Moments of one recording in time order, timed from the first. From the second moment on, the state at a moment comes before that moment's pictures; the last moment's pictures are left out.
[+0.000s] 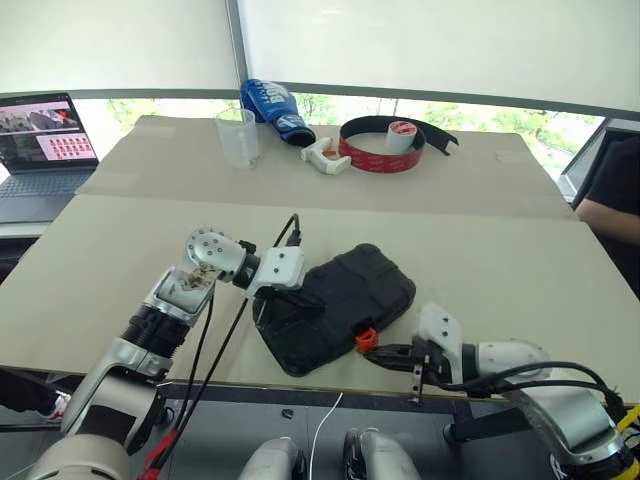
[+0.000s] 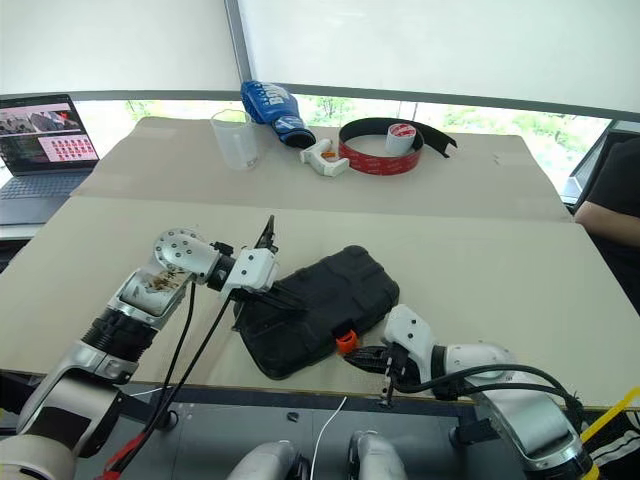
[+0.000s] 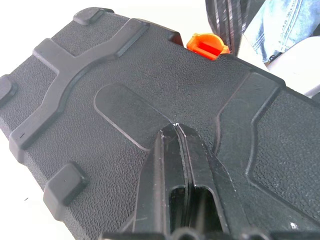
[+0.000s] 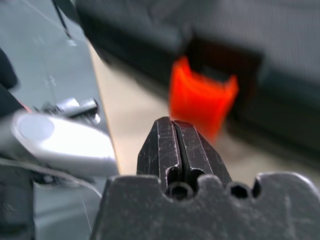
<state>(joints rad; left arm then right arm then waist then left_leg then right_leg) -0.75 0.58 -0.37 0.21 -0.14 0.03 -1.43 -0.07 -0.72 0.14 -0.55 0.43 0.61 0.89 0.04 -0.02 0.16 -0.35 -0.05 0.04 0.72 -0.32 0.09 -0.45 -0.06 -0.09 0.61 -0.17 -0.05</state>
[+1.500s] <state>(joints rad) -0.80 0.53 -0.37 0.31 -0.11 0.00 -1.40 -0.02 -0.78 0.10 -0.63 0.51 0.76 0.79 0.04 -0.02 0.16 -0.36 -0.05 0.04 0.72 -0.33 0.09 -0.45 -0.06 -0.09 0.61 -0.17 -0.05</state>
